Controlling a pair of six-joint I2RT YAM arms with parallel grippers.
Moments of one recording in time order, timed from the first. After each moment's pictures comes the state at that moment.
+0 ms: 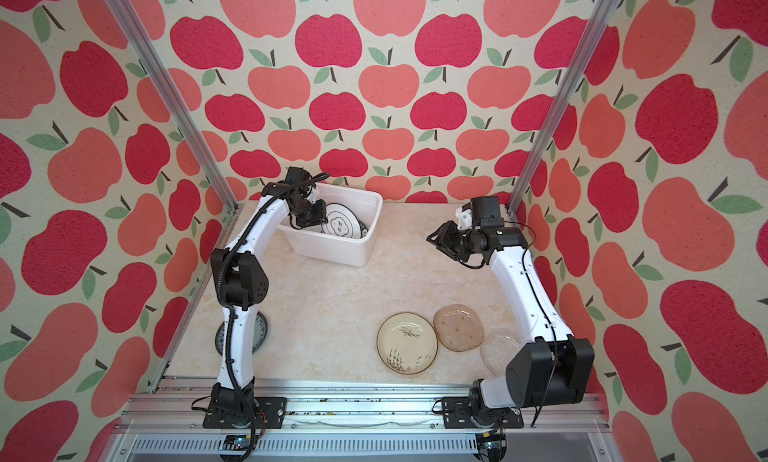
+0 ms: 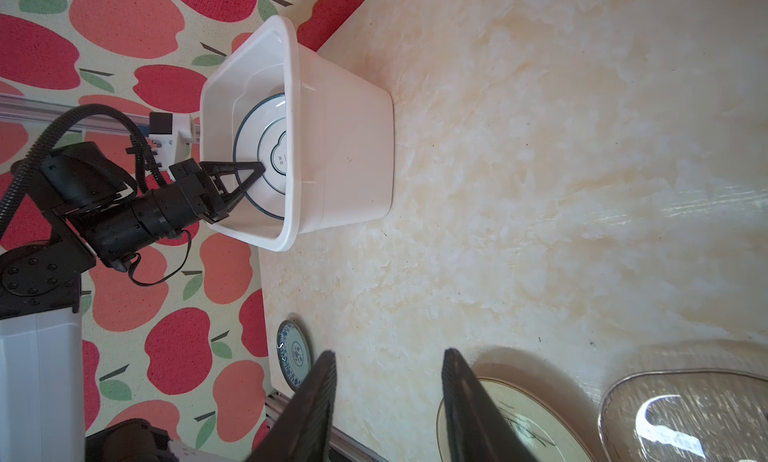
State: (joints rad) left arm -0.22 2.34 2.35 -1.07 0.29 -0.32; right arm 0.18 1.42 1.39 -0.83 -0.52 0.63
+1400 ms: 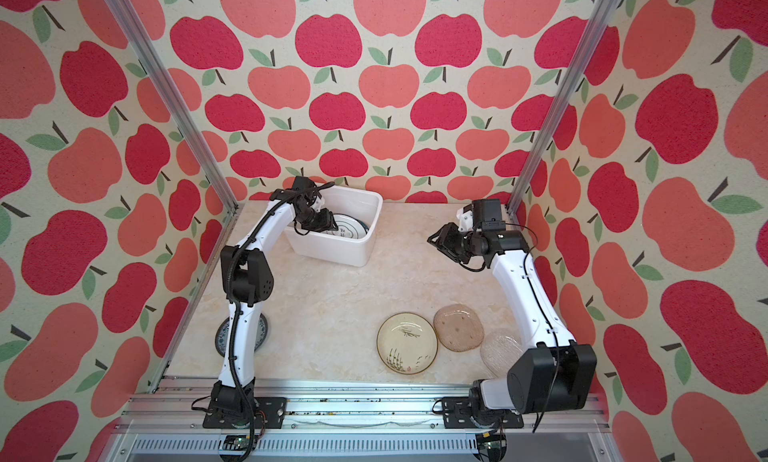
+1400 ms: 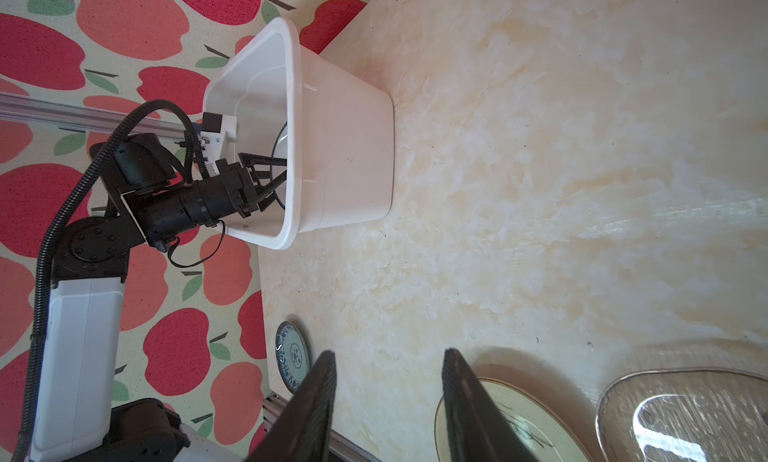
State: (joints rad) left arm -0.22 2.44 2.35 -1.08 0.34 -0.31; right arm 0.17 1.40 1.36 -0.81 -0.52 0.63
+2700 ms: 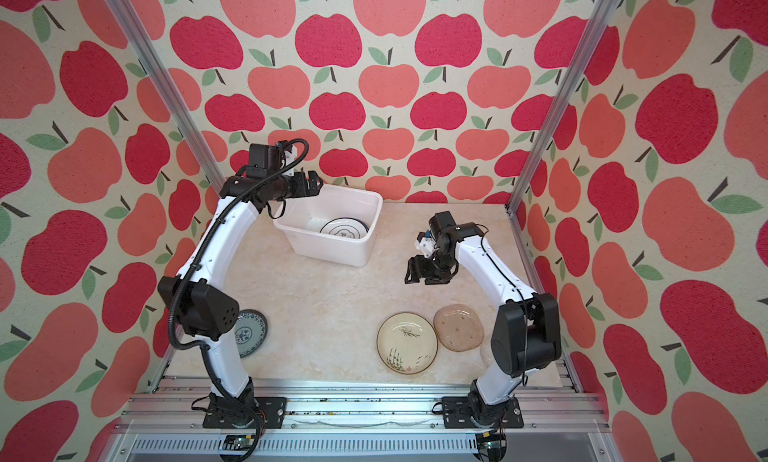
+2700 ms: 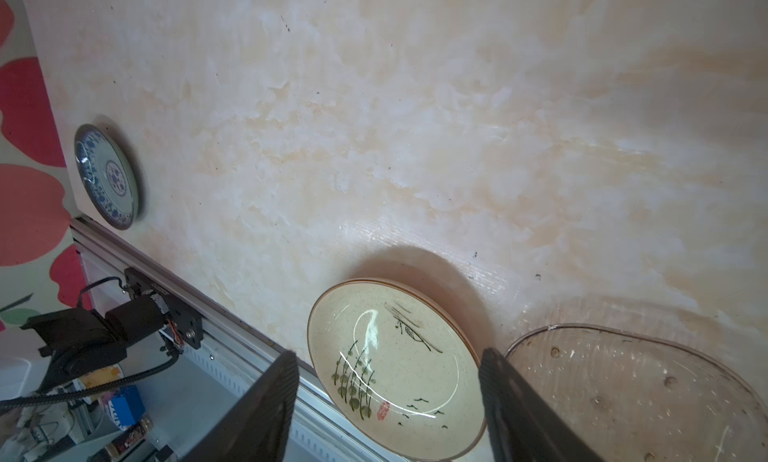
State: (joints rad) left arm -0.22 1.81 2.01 -0.73 0.15 -0.21; right arm 0.40 1.66 1.41 -1.15 -0.40 0.11
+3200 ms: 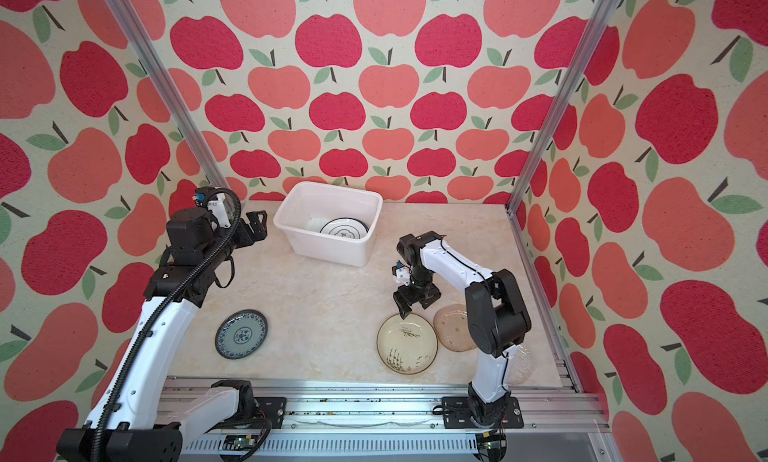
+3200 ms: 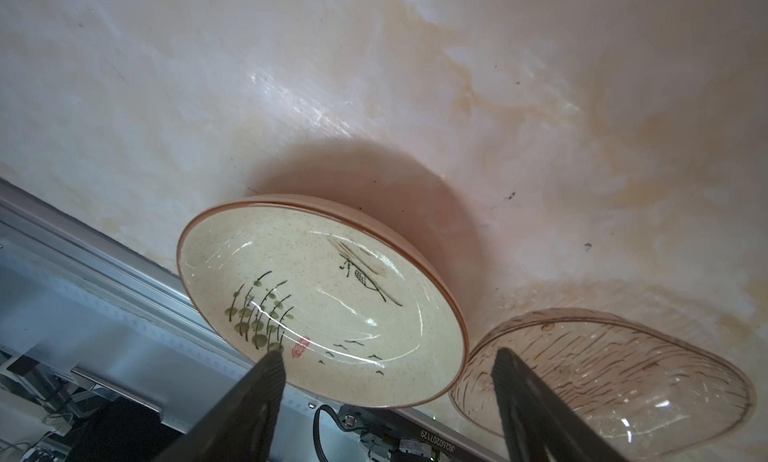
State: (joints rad) left arm -0.04 1.05 1.19 -0.45 0.05 -0.26; right arm 0.59 1.85 1.41 -1.32 -0.19 -0.11
